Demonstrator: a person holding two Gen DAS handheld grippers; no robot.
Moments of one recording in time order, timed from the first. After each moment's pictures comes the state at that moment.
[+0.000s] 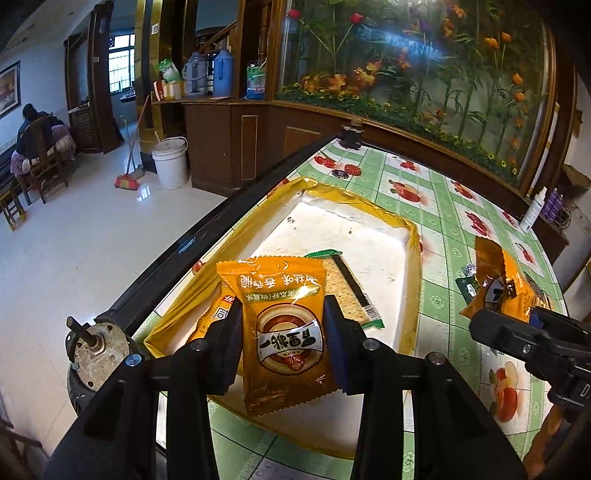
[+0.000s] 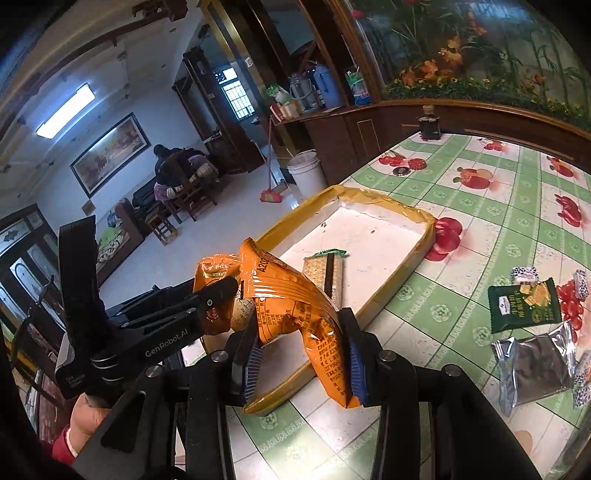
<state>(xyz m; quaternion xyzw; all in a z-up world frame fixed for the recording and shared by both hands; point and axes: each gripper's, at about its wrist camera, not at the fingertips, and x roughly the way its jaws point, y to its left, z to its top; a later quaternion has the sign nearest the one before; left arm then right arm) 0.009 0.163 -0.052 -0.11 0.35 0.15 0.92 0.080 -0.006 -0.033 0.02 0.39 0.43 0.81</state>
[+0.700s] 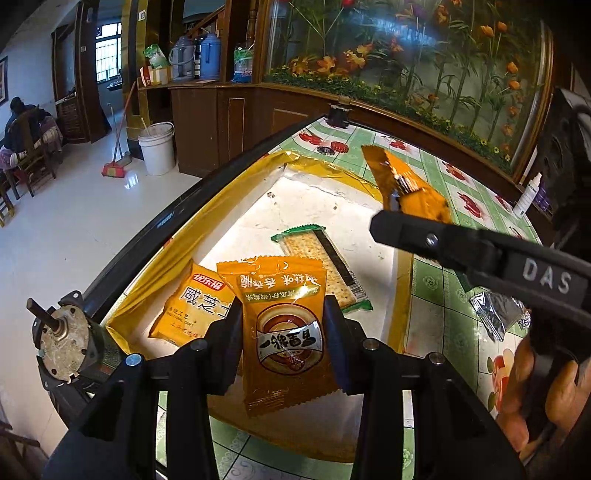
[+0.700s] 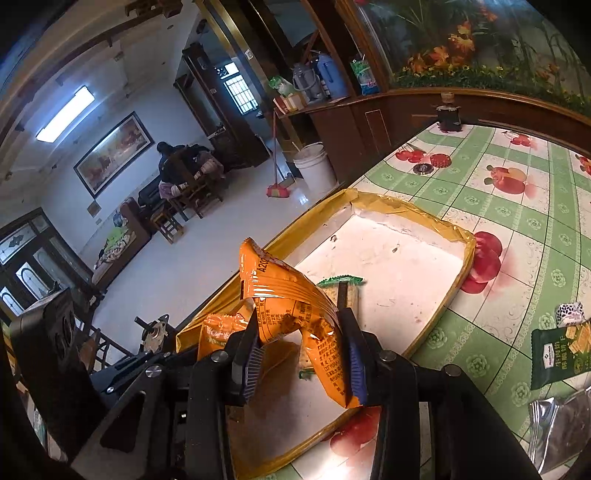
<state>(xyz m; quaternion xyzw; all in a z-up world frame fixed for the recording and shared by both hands) 0.018 0.152 -0.070 -0.12 0.38 0.12 0.91 0.127 0.046 -0.048 0.02 0.41 0.44 0.80</state>
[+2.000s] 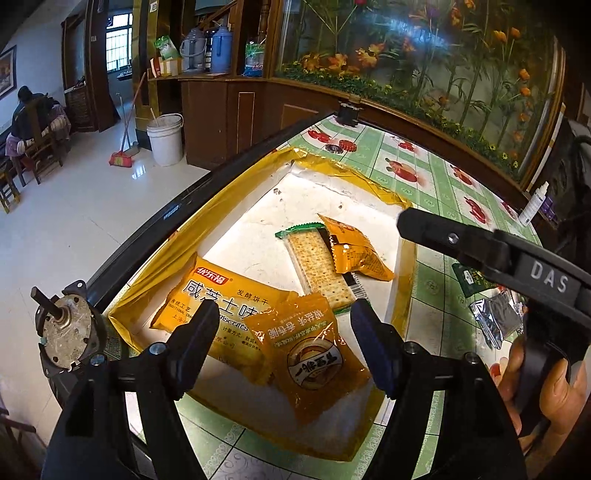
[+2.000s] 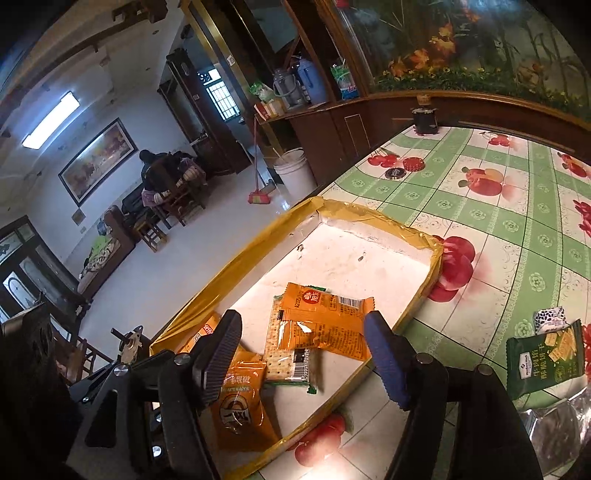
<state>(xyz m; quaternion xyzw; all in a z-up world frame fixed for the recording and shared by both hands) 0.013 0.151 -0.063 -0.13 0.38 0.14 0.90 0.145 0.028 -0.052 0.03 0.40 0.41 0.82</state>
